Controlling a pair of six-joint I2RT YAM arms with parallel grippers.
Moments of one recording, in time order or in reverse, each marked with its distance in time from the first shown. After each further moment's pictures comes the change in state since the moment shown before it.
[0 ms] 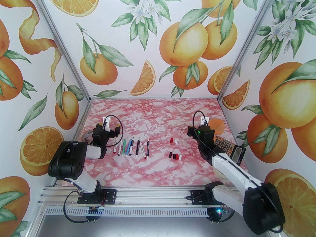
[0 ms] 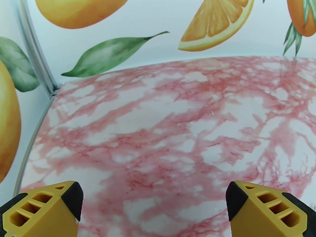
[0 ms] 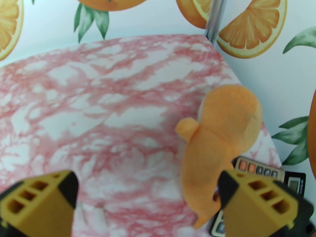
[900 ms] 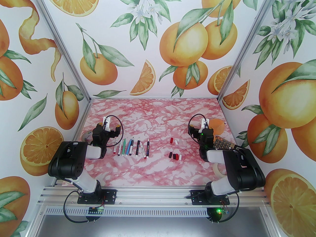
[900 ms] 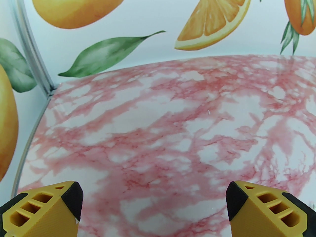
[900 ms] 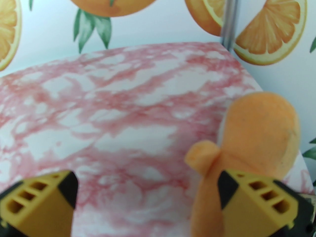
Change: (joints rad) left arm 0.000 0.000 0.000 -0.001 0.013 0.000; right arm -0.181 0.385 -0.151 0.722 -0.268 -0.063
